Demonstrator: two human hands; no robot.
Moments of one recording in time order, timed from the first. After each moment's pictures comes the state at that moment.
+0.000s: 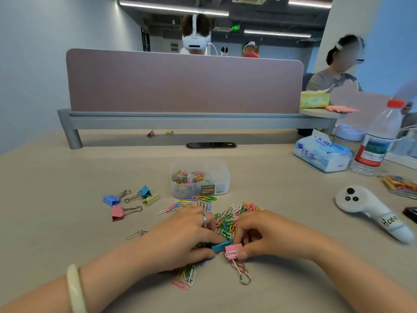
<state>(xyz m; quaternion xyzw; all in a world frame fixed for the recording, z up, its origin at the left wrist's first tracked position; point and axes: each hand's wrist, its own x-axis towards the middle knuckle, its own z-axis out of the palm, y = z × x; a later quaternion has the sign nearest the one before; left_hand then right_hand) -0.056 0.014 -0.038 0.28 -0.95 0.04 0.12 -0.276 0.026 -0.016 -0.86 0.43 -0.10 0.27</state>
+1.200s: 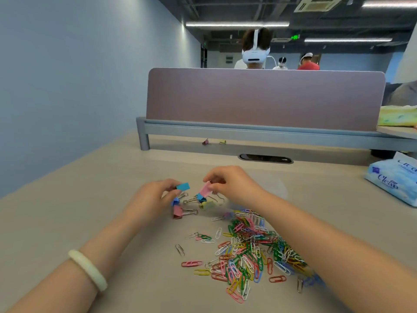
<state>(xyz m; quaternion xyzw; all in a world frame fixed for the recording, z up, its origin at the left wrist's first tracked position) 0.077 -0.001 -0.015 0.66 -0.68 -0.05 0.30 -0.118 -0.063 0.016 -0.86 0.38 -0.26 0.23</state>
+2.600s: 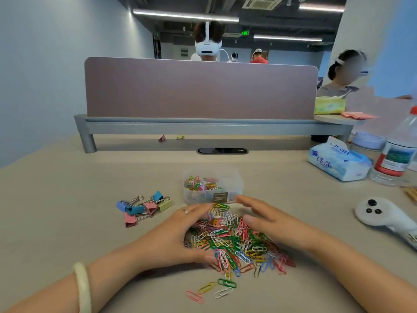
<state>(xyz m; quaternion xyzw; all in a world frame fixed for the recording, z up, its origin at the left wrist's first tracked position) -0.022 0.000 -0.048 0.43 -0.86 -0.20 0.19 -0.273 -0.014 -0.030 -0.80 0.48 -0.18 0.32</state>
